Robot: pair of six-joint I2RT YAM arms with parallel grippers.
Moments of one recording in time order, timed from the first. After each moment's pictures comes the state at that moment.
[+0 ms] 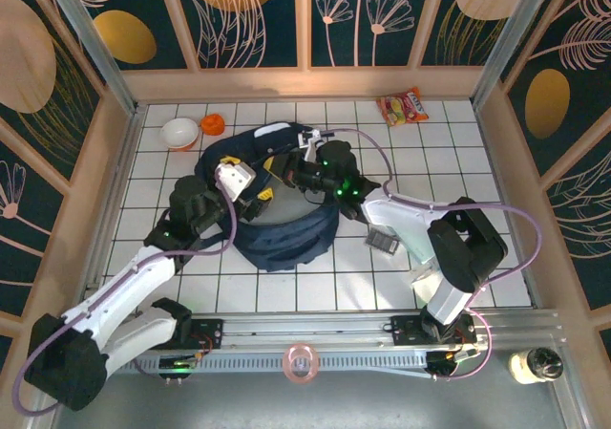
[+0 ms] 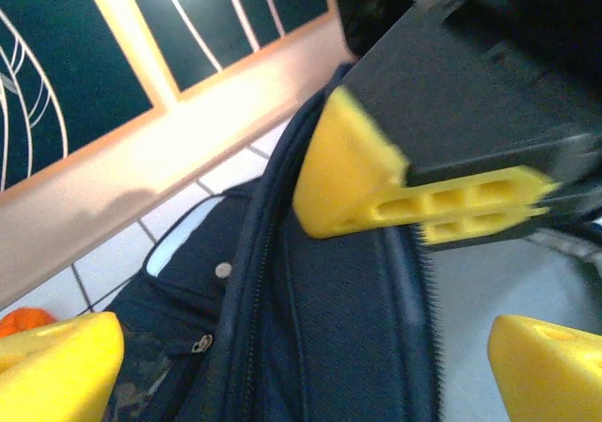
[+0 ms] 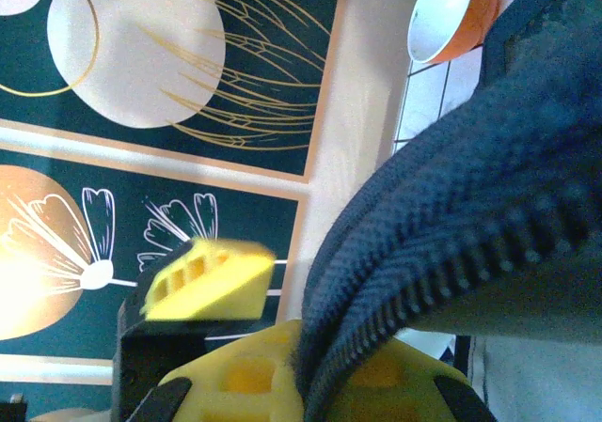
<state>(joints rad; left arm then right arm) -0.46 1.00 0.59 0.15 0.17 0.29 0.76 1.68 1.03 0.52 -0.45 1.21</state>
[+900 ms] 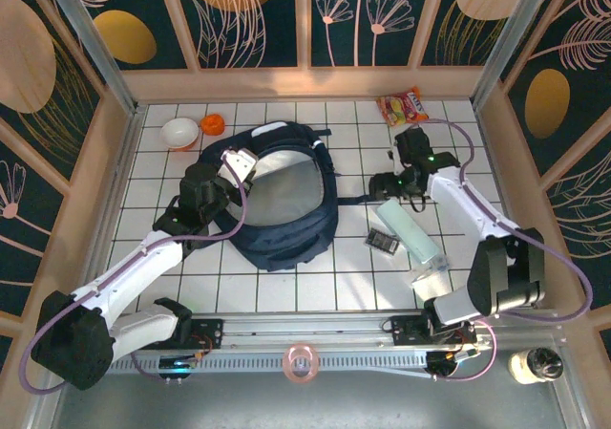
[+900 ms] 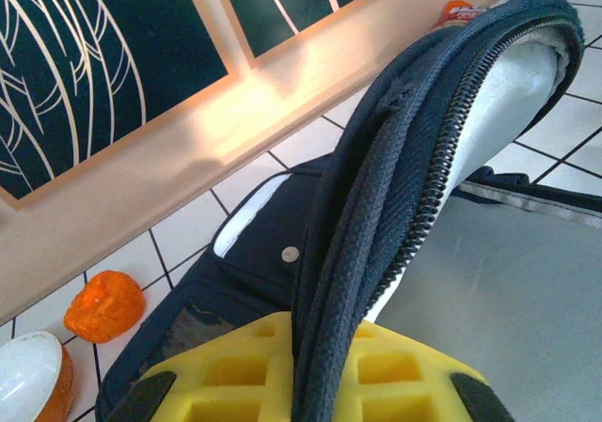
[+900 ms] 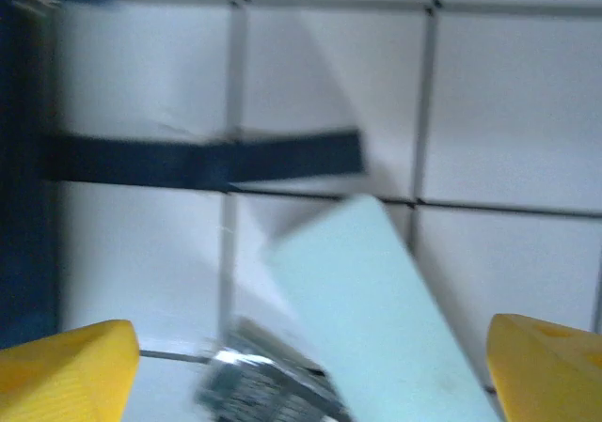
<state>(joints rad) -0.47 1.10 0.68 0.14 -0.01 0.30 0.26 1.46 1.11 -0.84 0.00 0.13</state>
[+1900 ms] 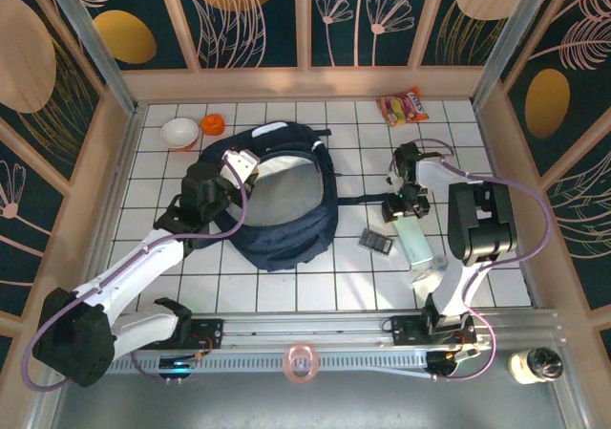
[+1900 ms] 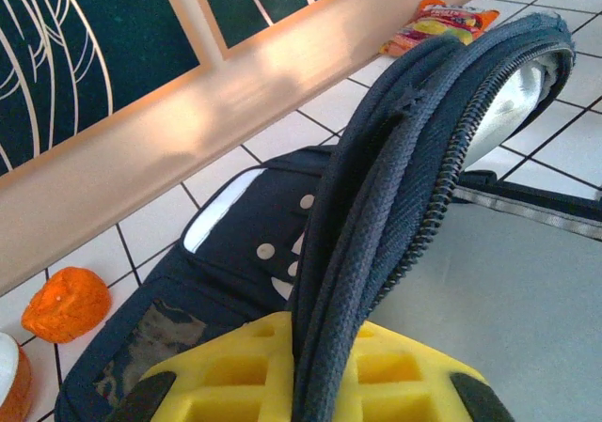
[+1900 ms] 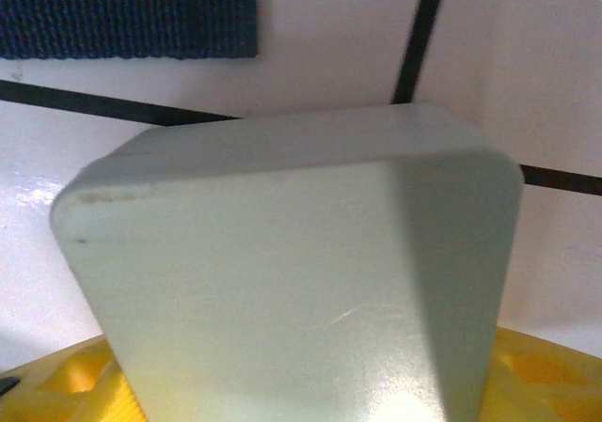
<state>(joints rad) -0.46 1.12 0.68 0.13 0.05 0.26 0.17 1.78 1.11 -0.87 0.00 -0.06</state>
